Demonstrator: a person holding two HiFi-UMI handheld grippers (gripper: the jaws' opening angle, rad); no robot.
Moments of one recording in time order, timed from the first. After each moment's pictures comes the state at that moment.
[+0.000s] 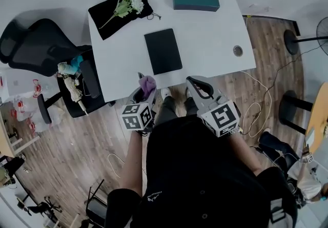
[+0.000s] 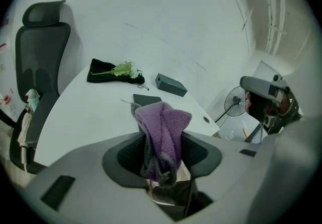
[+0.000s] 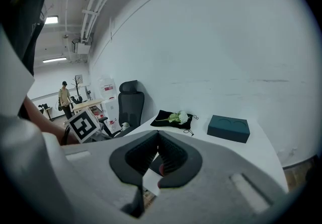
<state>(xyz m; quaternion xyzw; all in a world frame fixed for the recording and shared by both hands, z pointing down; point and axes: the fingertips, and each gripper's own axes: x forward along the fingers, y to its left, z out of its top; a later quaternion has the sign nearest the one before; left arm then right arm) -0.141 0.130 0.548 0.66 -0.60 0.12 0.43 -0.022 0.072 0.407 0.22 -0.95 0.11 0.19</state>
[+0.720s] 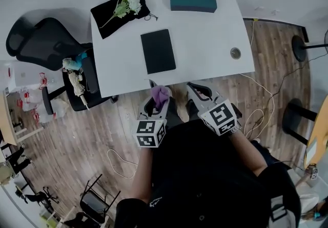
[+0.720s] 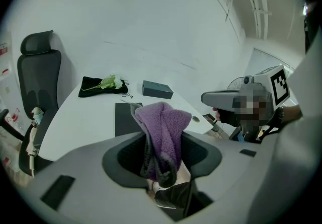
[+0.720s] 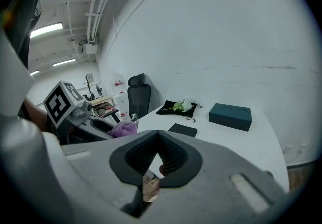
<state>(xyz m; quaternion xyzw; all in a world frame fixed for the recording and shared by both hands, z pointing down) -0.032 0.140 0.495 0.67 -0.63 0.15 0.36 0.042 0.072 0.440 0.15 -0.95 0.13 0.22</state>
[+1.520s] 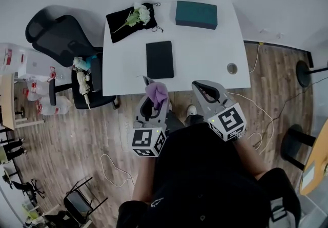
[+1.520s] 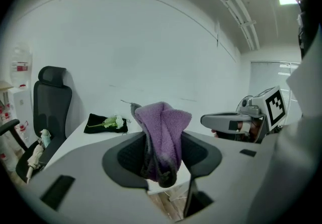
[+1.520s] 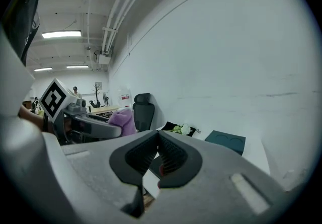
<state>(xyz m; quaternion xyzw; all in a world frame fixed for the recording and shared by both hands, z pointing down) 0.002 0.115 0.372 0.66 -0.72 0.04 0.21 0.088 0.052 0.354 0.12 -0.98 0.07 0.13</state>
